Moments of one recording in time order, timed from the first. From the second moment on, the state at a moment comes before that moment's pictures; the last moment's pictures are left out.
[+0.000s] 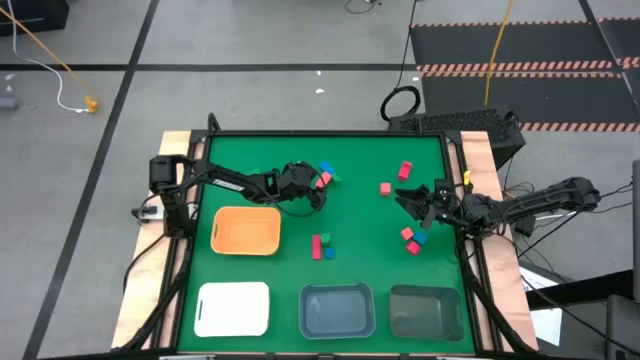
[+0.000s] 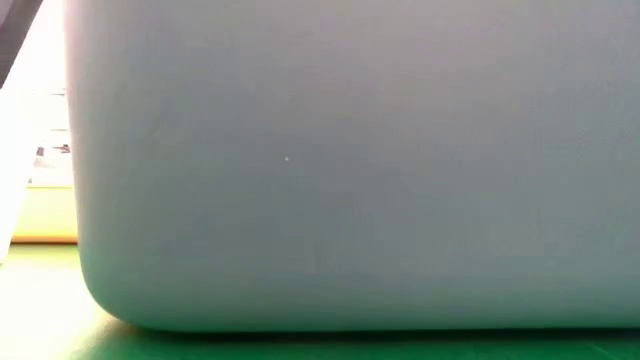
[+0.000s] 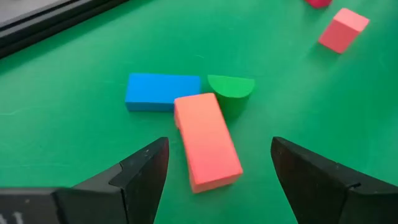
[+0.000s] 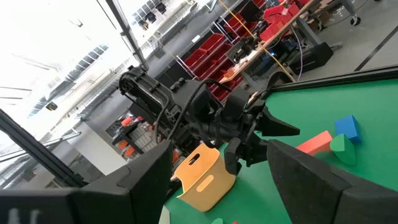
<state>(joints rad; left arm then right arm) 0.22 1.83 0.89 0.29 -0.30 -0.38 0.16 0.49 0.02 0.62 0.47 0.72</state>
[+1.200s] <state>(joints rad) 0.22 2.01 0.89 0.46 -0.39 -0.40 0.16 0.49 0.02 0.62 0.47 0.72</state>
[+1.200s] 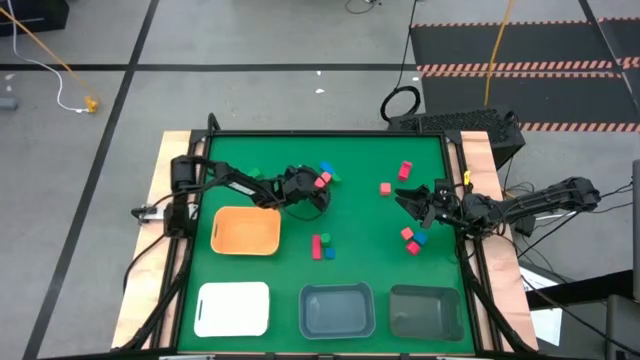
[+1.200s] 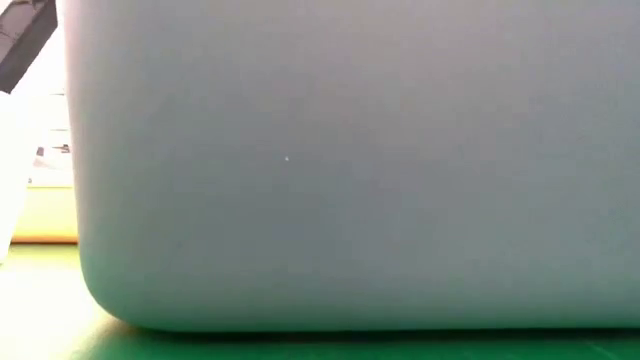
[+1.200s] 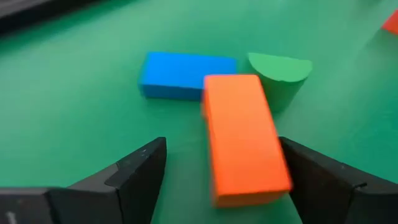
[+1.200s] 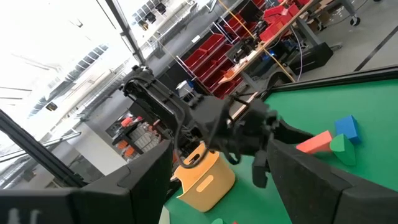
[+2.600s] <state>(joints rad) -0.01 1.47 0.89 -0.08 -0.27 -0.35 0.16 0.49 0.02 0.62 0.47 0.72</state>
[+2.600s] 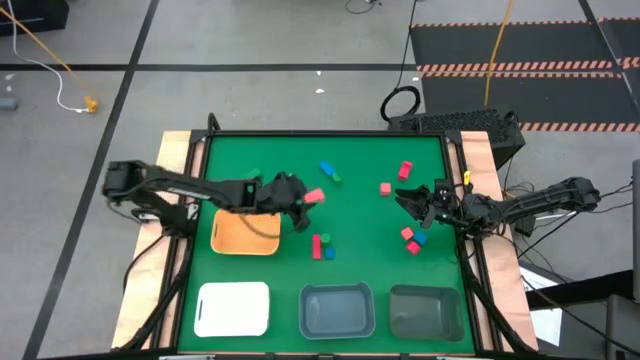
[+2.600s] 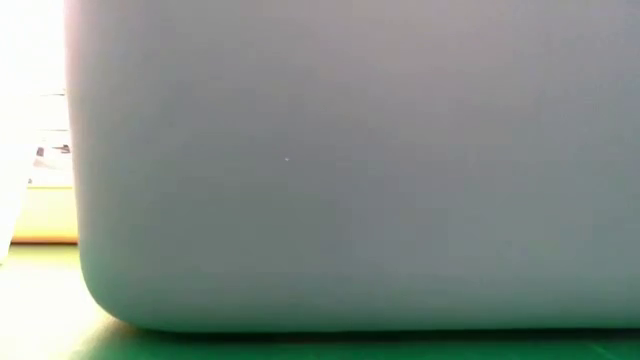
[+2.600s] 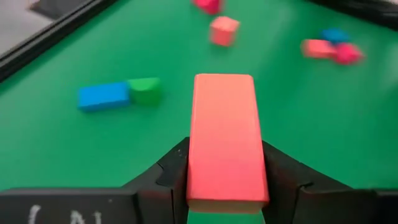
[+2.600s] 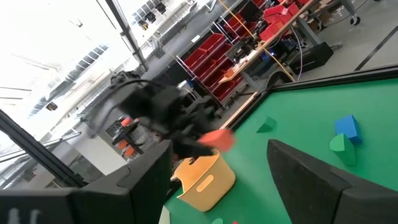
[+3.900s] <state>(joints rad) -0.30 1.26 0.70 -0.80 -0.30 -1.09 0.16 0.49 0.02 0.62 0.47 0.72</state>
